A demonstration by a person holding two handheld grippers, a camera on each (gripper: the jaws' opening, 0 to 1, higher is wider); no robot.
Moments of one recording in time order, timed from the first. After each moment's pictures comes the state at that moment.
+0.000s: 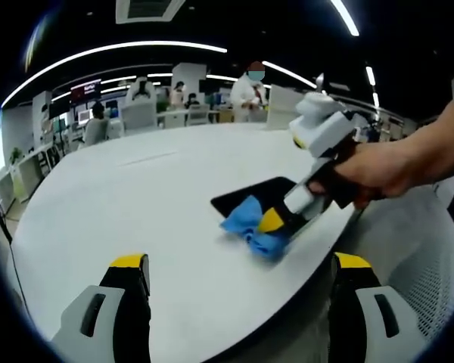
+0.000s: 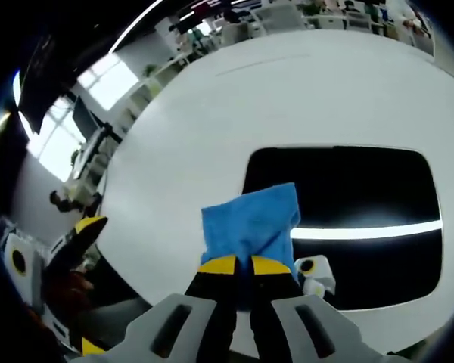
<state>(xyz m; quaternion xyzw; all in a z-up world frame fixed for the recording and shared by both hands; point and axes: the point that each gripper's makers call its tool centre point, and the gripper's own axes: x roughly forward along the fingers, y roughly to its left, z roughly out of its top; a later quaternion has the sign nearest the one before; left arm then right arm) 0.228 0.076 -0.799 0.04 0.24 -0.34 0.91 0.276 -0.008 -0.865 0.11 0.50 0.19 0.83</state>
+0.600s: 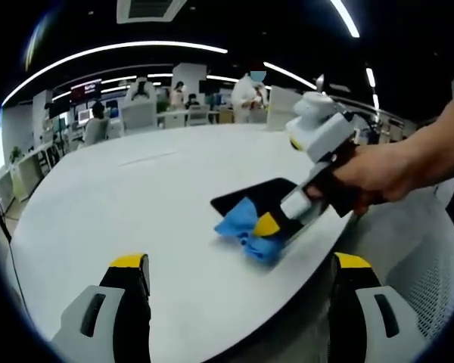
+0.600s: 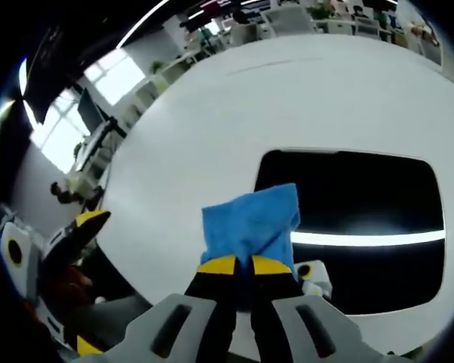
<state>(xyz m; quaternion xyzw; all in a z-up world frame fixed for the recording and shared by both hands) 0.228 0.076 -0.799 0.04 0.24 -0.34 0.91 0.275 -0.004 -0.865 0.08 0.49 0.21 0.84</state>
